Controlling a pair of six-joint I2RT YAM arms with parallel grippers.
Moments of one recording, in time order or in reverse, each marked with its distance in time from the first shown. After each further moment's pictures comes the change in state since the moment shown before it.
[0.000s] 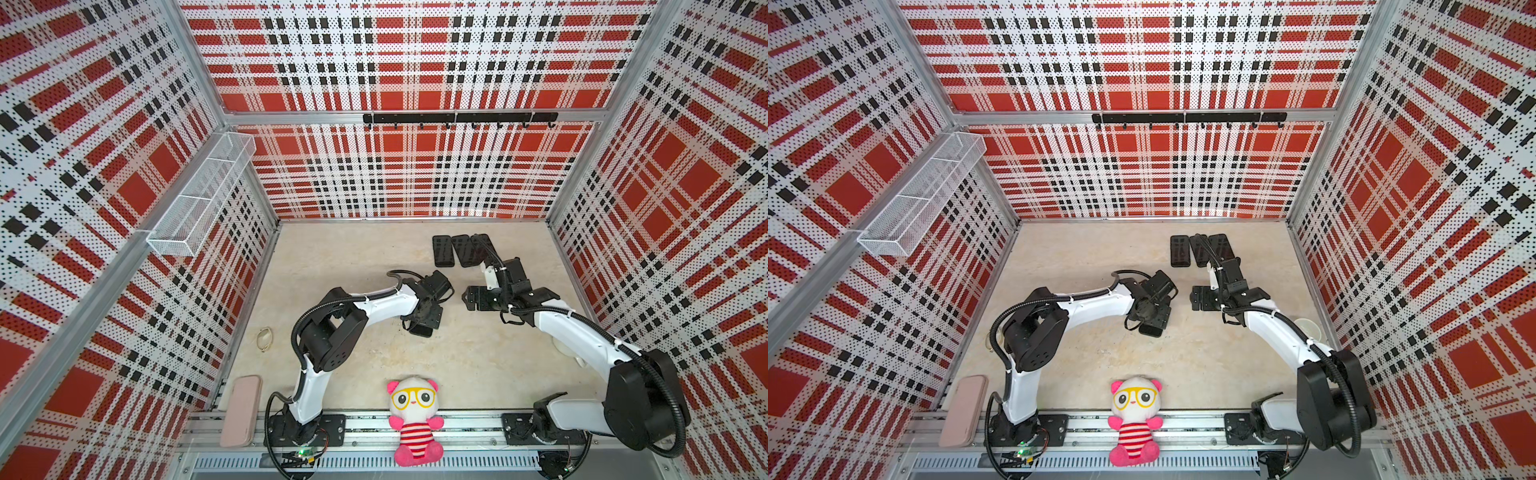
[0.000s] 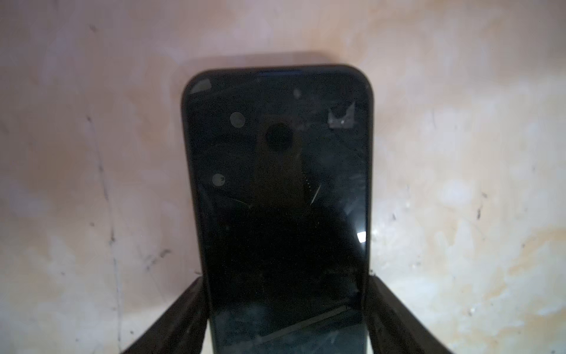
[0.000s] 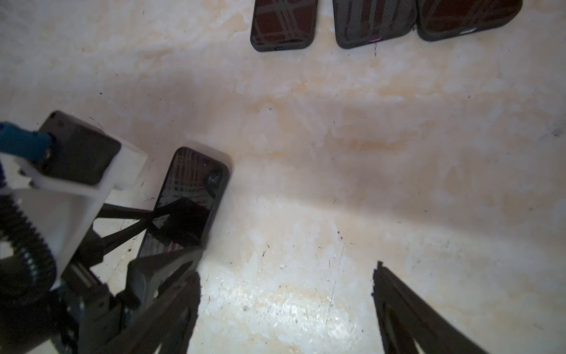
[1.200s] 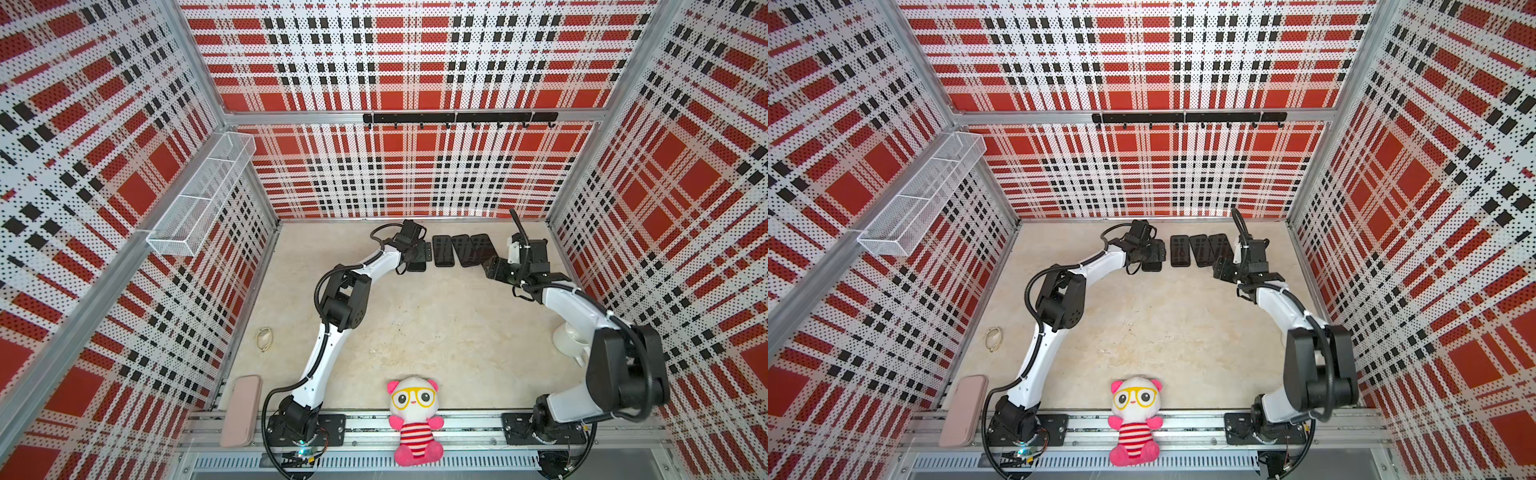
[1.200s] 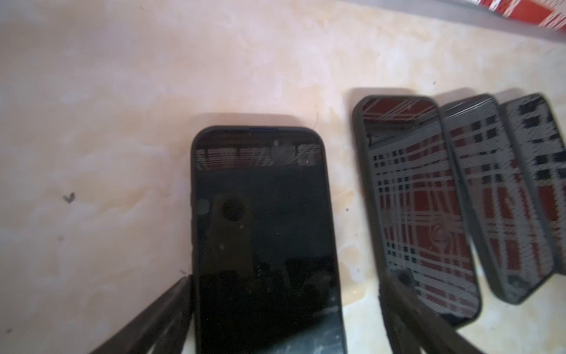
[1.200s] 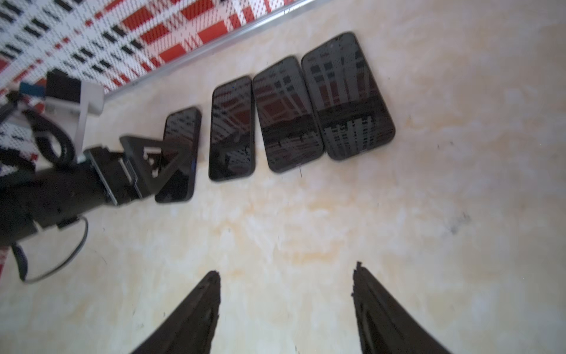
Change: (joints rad) left arm 0.314 0.466 0.608 0.290 0.139 0.085; right arm -0.278 0.276 0.192 0.244 -0.116 0.056
